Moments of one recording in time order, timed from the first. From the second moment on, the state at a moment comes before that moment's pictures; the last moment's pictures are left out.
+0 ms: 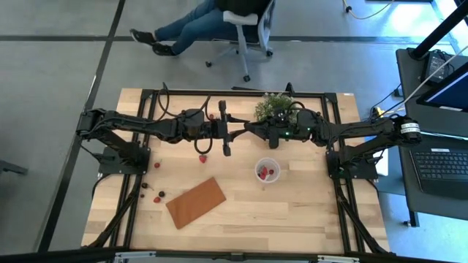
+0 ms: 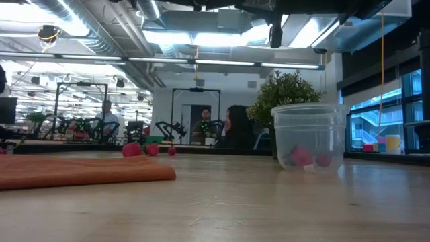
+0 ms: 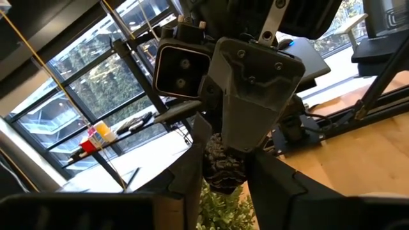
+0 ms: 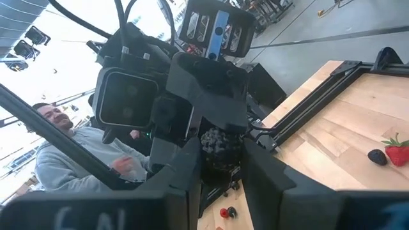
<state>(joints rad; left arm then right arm) 0.06 1.45 1.01 0.44 -0.14 0.51 -0.07 1.28 0.78 0.56 0.00 0.78</state>
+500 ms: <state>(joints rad) 0.06 1.45 1.01 0.42 -0.14 0.47 -0.07 1.28 0.78 0.56 -0.01 0.75</state>
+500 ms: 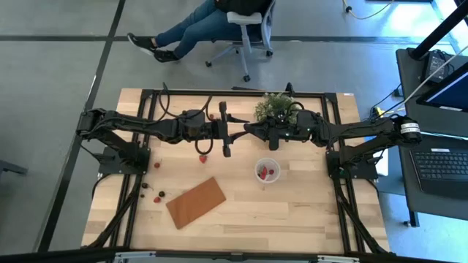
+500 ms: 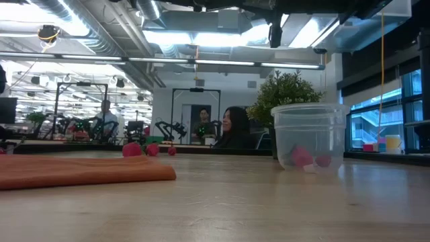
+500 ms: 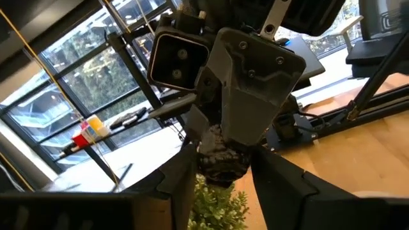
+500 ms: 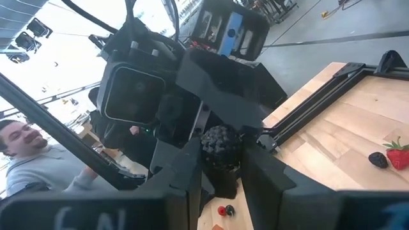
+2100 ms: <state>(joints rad) 0.09 1.45 1.01 -0.49 -0.30 -0.44 0.04 1.28 0.78 -0.42 -0.18 0.08</state>
